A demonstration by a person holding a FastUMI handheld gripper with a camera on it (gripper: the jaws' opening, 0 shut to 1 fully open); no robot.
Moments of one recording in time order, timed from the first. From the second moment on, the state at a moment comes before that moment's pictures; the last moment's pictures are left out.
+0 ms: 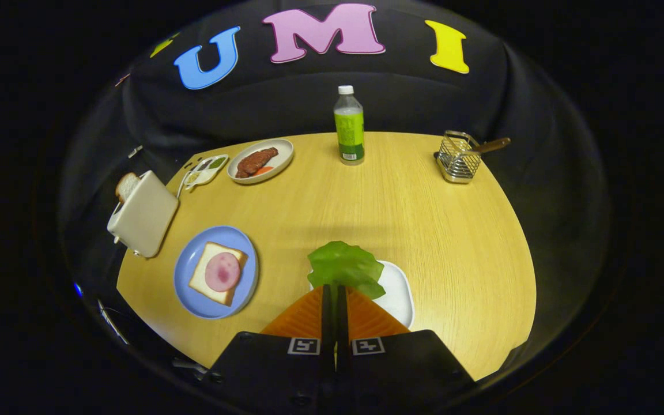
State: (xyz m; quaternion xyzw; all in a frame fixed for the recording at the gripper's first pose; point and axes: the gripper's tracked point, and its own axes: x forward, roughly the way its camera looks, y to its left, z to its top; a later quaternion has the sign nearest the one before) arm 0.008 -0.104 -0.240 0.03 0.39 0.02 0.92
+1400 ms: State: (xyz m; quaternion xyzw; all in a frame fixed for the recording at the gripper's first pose) arm 0.050 0.102 -0.320 -0.03 0.42 0.17 0.89
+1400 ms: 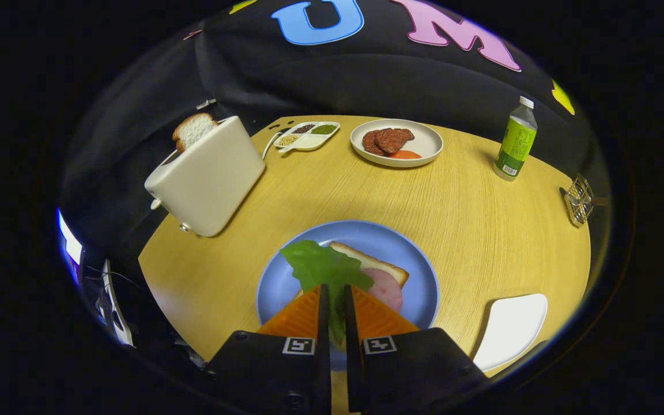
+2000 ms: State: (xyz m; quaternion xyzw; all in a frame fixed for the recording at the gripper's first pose) arm 0.053 0.087 -0.300 -0.03 0.41 0.15 0.90
